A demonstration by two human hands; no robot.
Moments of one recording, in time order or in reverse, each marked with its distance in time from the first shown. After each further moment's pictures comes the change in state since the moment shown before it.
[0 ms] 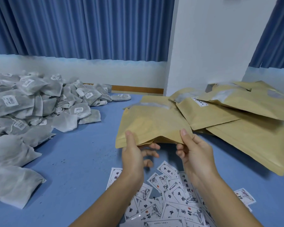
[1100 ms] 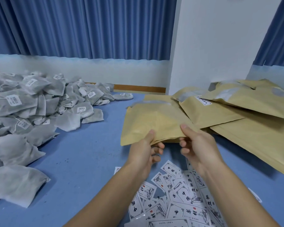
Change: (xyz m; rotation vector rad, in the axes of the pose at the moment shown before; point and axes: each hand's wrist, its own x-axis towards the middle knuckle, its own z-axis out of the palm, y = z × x) left_hand 0.004 0.013 0.011 0.035 -0.104 -0.253; right_hand 0.010 -0.019 0.017 -0.155 0.030 0.117
